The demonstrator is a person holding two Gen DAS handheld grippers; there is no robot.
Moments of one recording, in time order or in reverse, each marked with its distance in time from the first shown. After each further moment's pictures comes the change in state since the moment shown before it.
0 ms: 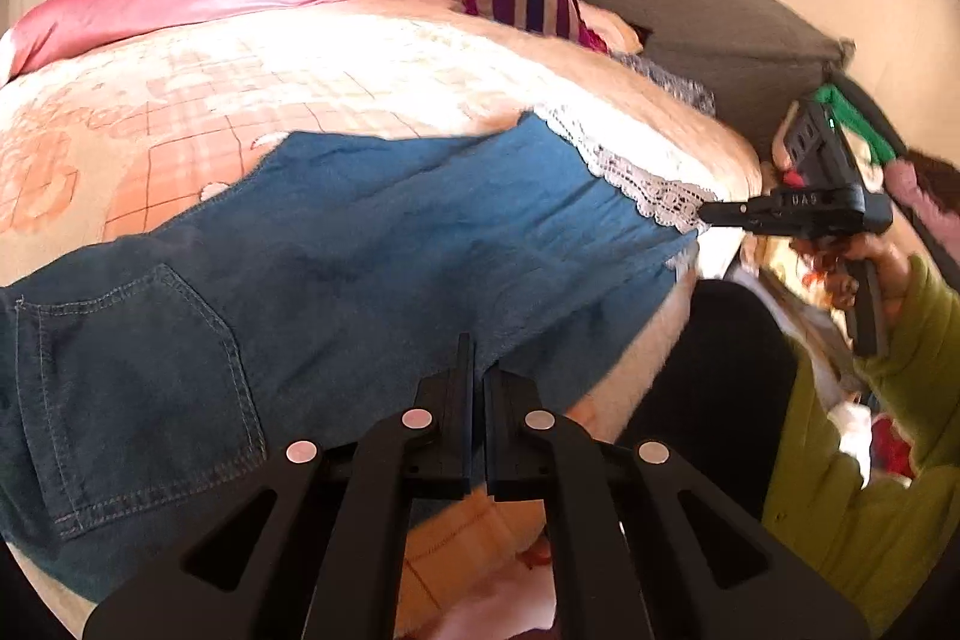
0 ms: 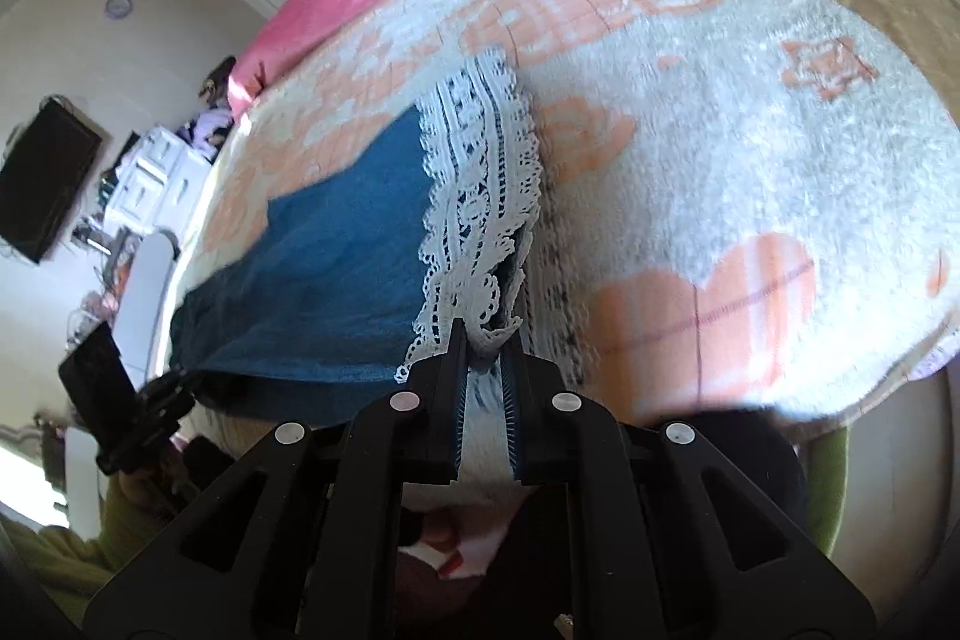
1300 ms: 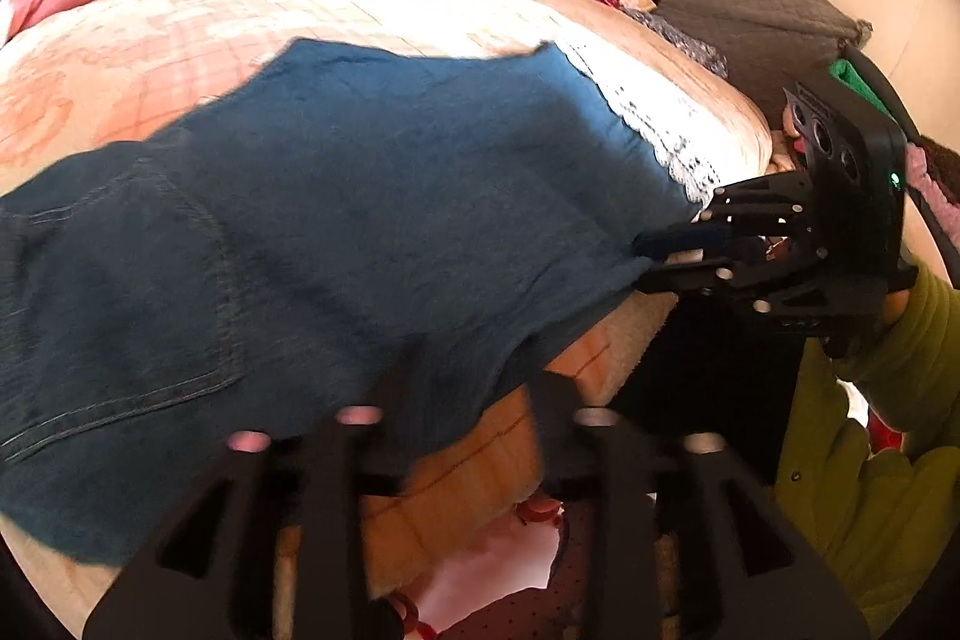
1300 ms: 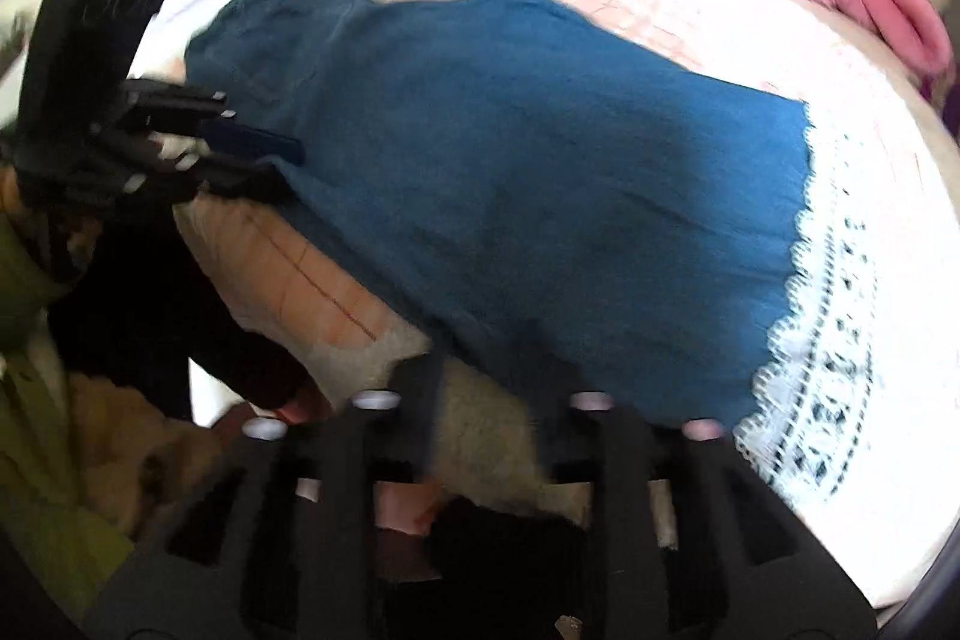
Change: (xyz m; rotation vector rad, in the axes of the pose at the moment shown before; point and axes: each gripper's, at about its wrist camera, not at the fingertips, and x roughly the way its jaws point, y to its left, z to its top) left arm 0.006 0.011 -0.020 -0.053 0.094 -0.001; right arm 0.077 0.131 -0.066 -0.758 0.153 -0.068
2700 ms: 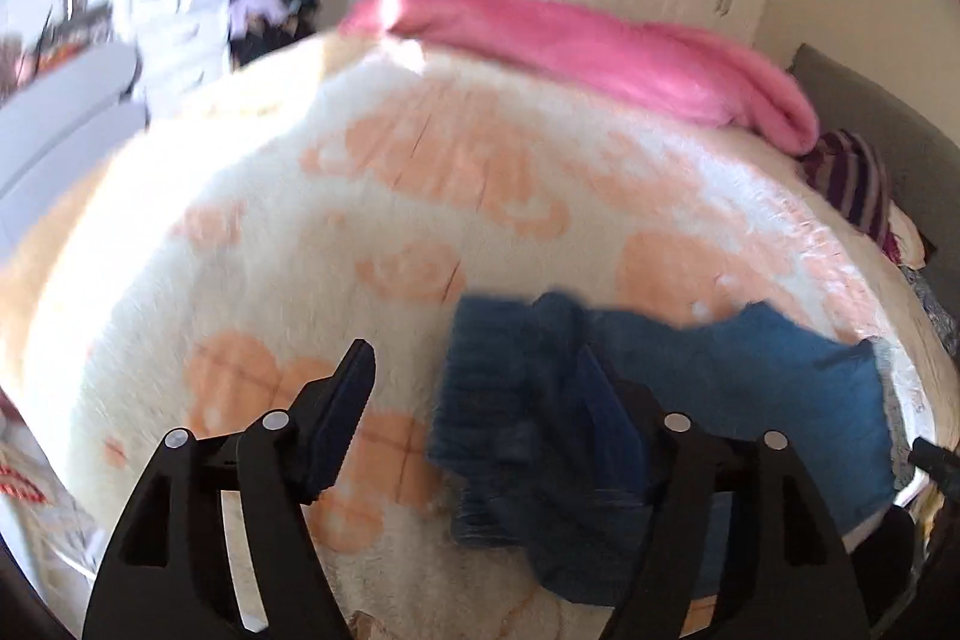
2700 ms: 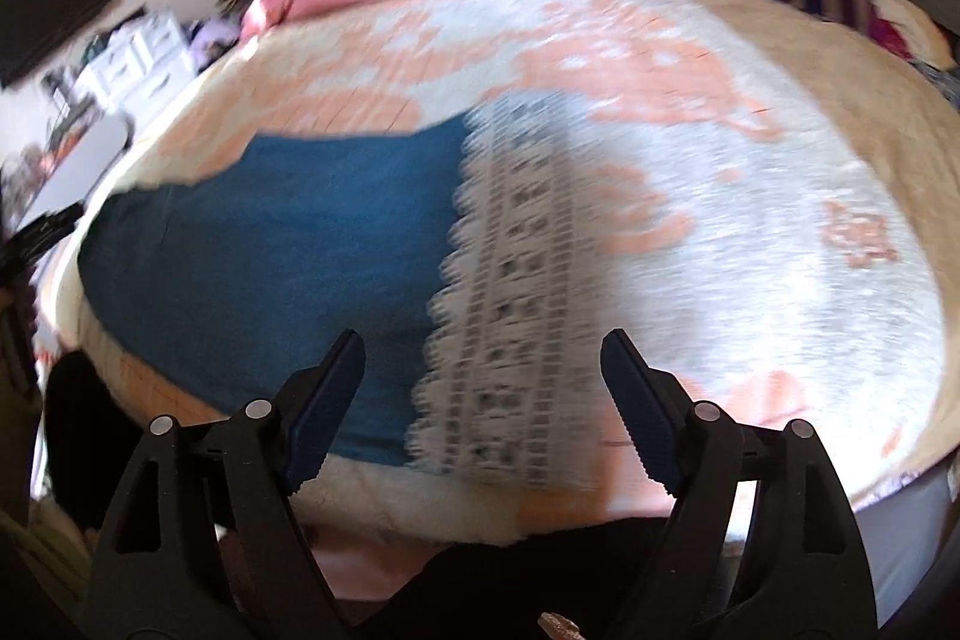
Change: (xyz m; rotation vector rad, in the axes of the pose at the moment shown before) left arm -0.134 0.132 -0.005 -0.460 -0.362 0.627; right arm -0.061 -0.107 -0.031 0.425 -0.204 -0.178
